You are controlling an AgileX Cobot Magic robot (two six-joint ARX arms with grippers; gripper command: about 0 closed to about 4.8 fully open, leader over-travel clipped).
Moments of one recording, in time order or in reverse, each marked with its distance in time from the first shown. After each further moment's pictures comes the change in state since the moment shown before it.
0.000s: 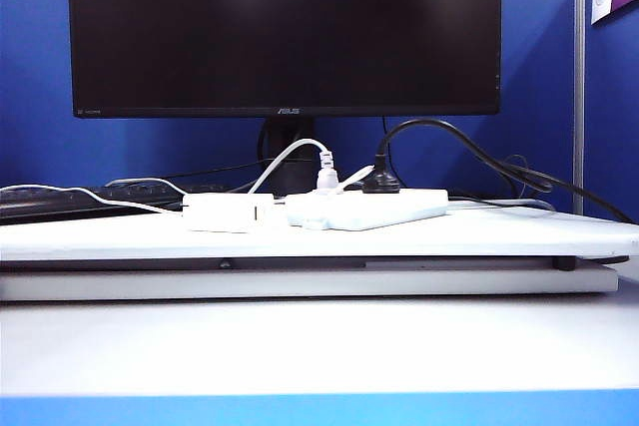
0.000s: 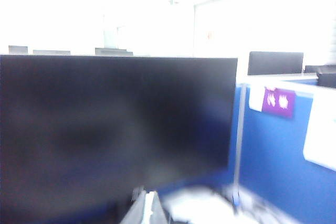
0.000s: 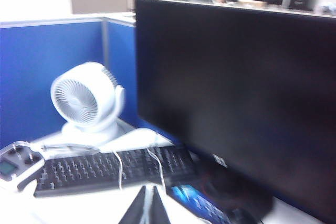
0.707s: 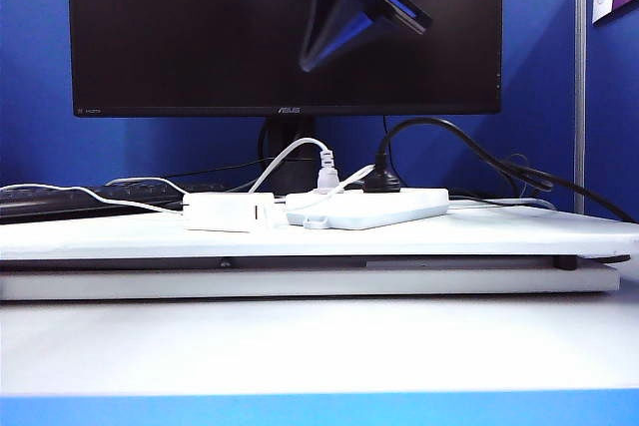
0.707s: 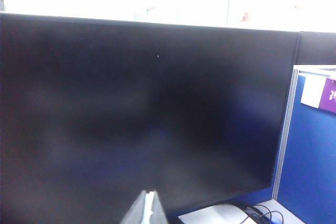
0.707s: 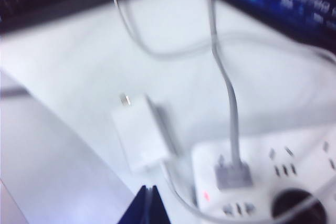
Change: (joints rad) left arm 0.001 0.525 -0.002 0.514 -0.116 0.000; right arm 0.003 0.769 0.049 -0.089 -0.124 0.080
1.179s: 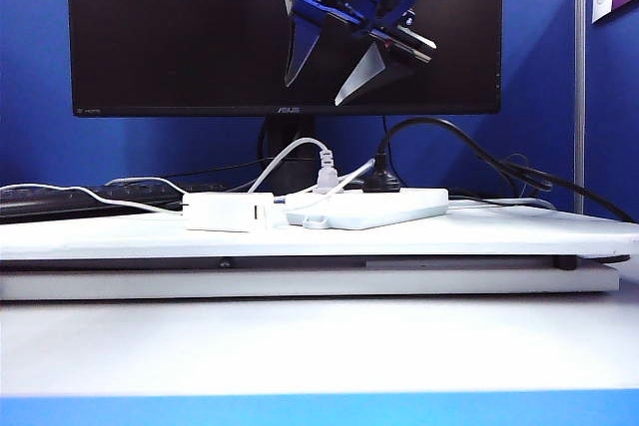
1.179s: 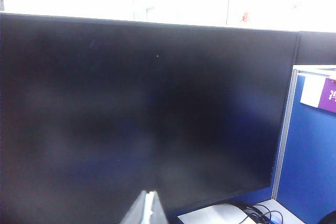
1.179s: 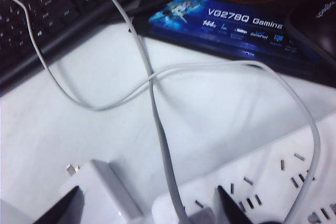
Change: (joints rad) left arm 0.000 0.003 0.000 0.000 0.000 0.000; right arm -0.005 0.080 0.000 0.168 0.174 0.263
